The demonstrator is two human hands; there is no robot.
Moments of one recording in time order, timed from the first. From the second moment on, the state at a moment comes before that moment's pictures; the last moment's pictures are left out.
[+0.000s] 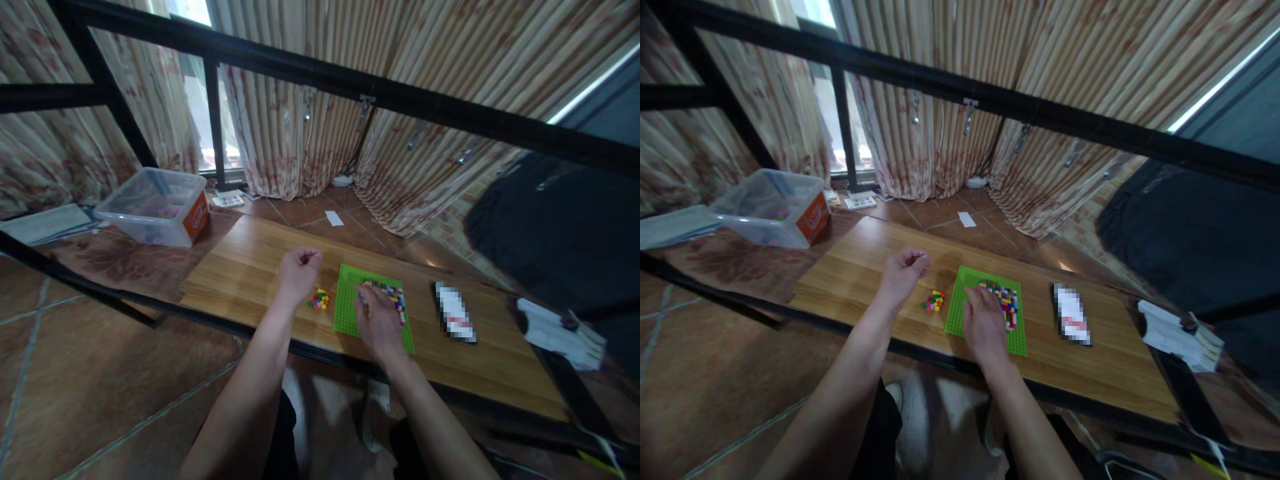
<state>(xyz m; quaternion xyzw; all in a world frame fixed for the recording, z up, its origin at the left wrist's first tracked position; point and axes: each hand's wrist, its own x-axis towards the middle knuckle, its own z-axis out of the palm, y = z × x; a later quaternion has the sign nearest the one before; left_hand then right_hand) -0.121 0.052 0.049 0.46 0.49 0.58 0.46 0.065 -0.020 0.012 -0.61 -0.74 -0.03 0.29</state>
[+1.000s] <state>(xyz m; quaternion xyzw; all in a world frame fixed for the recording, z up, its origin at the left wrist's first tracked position) -0.119 0.046 0.047 0.64 0.54 0.43 0.33 0.039 -0.059 0.006 -0.65 -0.59 0.21 0.43</state>
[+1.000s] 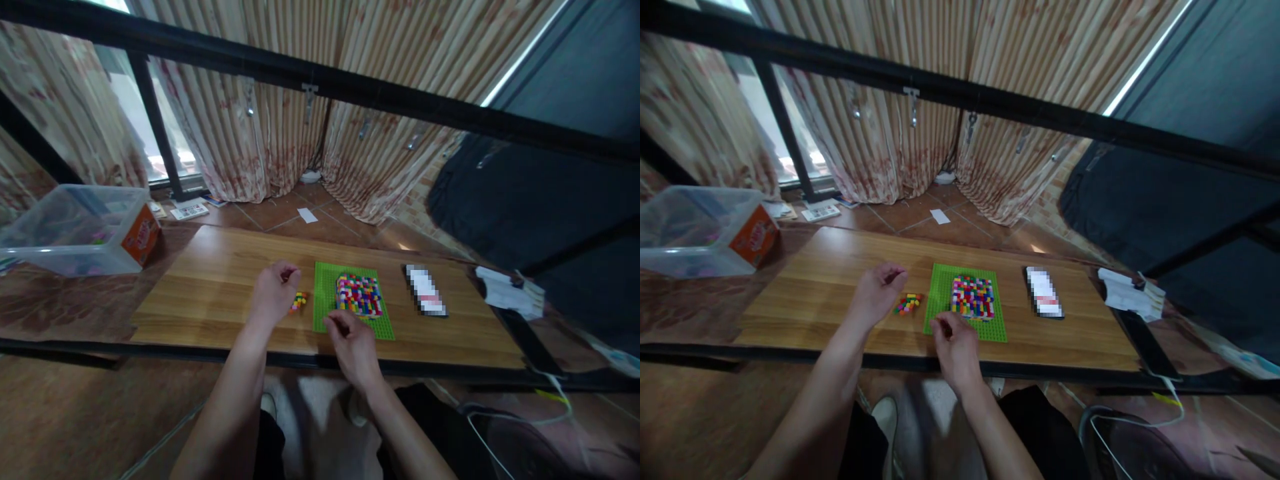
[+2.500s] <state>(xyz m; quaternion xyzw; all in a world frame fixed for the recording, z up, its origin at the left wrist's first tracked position) -0.026 -0.019 0.012 0.77 0.57 0.20 0.22 0.101 -0.017 0.004 -0.63 -0.65 0.05 0.43</state>
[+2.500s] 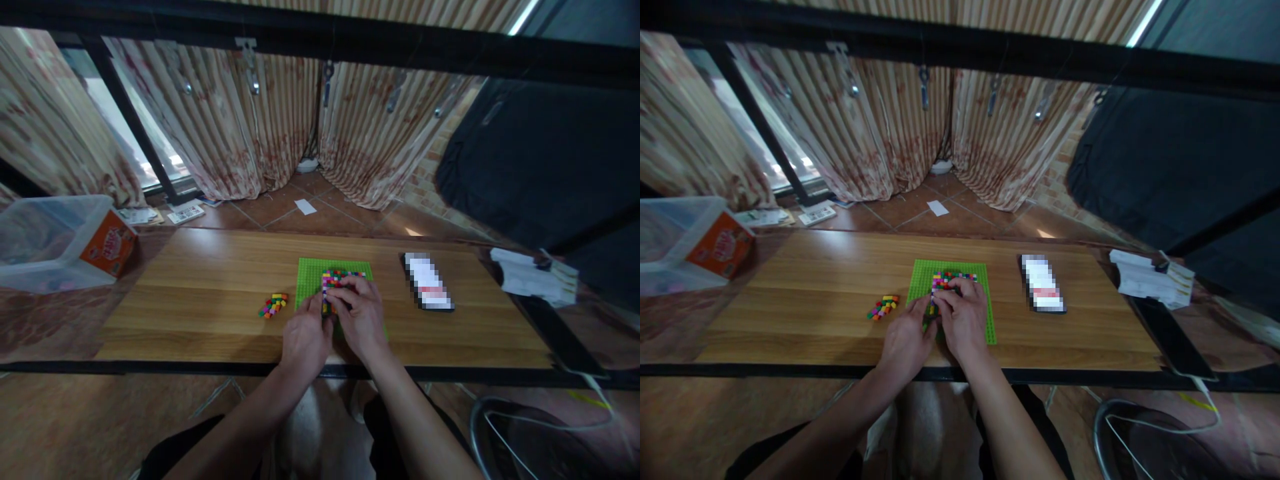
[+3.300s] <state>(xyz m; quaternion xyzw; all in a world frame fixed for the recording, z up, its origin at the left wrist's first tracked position) -0.023 -0.020 0.019 0.79 0.58 0.12 0.18 0.100 -0.021 -0.003 -0.62 -0.66 0.01 0.42</state>
